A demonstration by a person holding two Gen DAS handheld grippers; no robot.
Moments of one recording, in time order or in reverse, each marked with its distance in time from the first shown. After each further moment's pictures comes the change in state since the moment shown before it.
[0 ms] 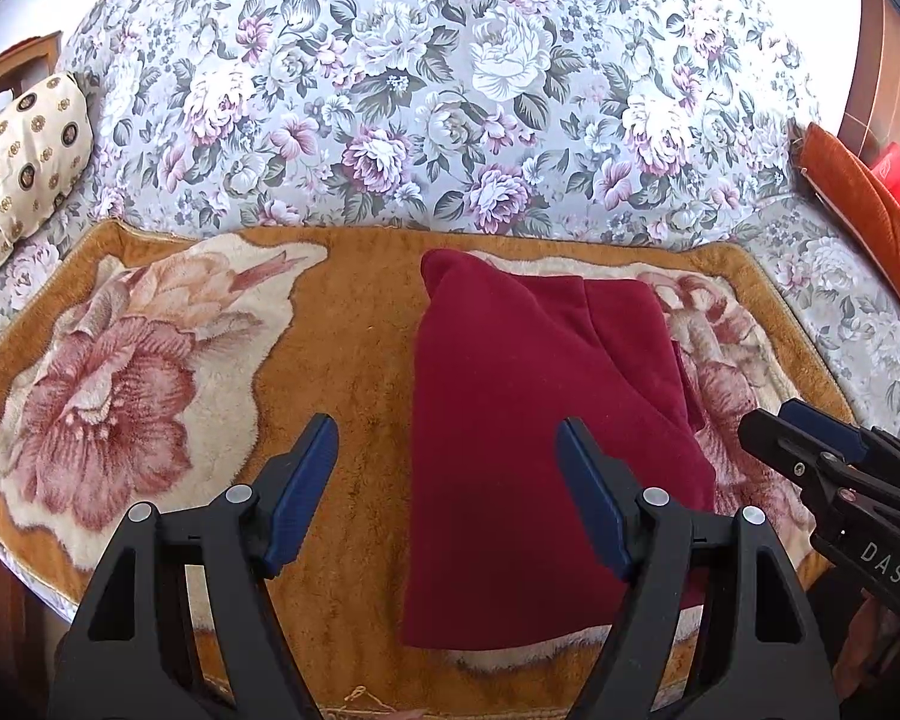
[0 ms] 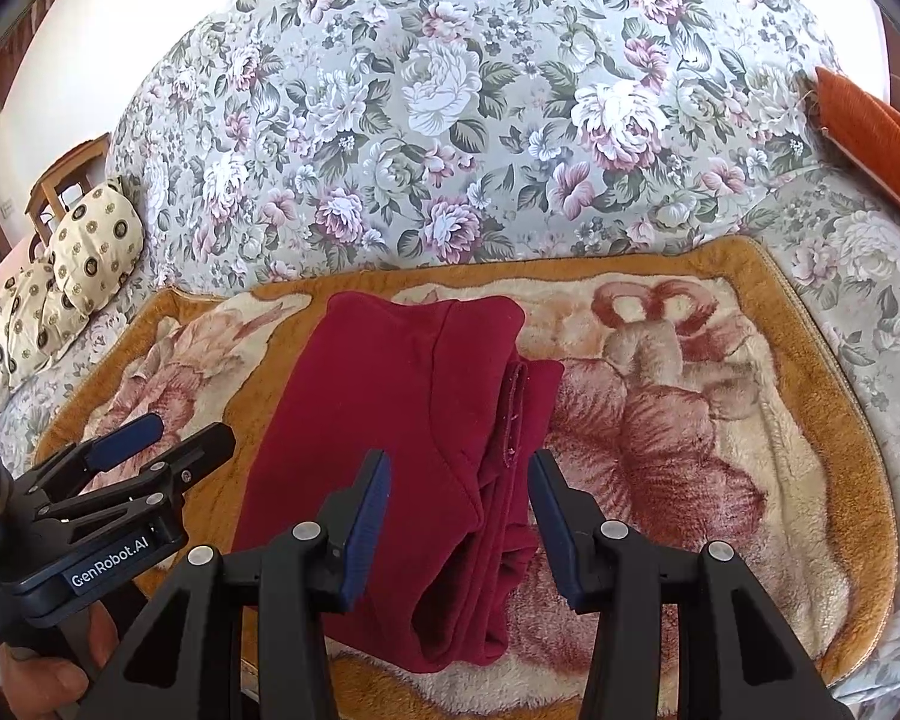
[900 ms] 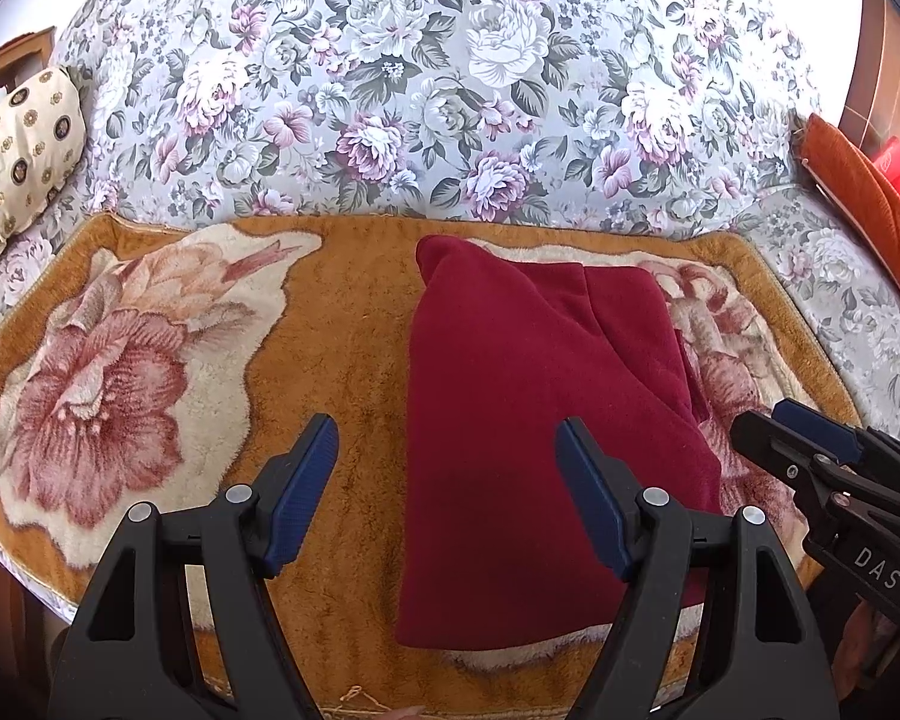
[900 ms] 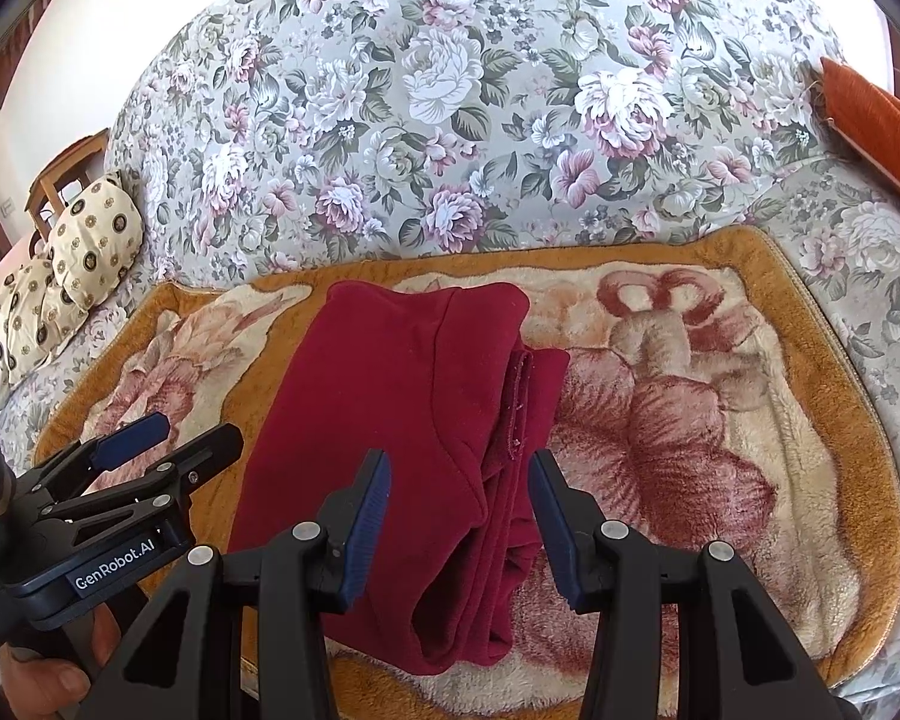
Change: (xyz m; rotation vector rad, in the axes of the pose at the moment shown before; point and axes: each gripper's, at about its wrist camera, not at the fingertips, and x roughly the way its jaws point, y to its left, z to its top) left arm 0.009 0.000 -0.004 0.003 0.025 -0.012; right arm 0.006 0.001 -0.004 0.008 0.021 0.004
